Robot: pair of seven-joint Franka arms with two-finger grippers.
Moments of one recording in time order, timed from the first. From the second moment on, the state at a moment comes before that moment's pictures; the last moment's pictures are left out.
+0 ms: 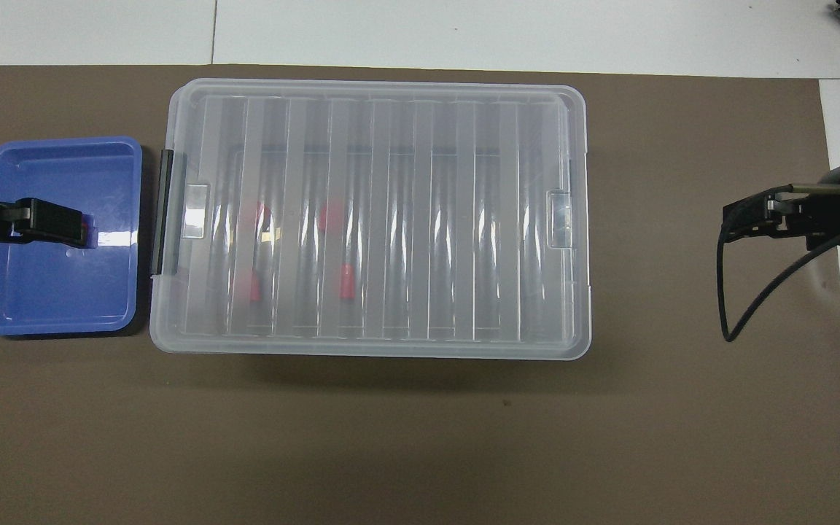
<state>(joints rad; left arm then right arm) 0.05 -0.05 -0.15 -1.60 0.00 1.58 -0.08 -0.03 0.02 0.08 -1.57 -0.03 1.56 0.17</state>
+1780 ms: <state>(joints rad) 0.05 -0.05 -0.15 -1.60 0.00 1.58 -0.08 0.07 0.04 0.09 -1.71 -0.03 1.87 0.34</state>
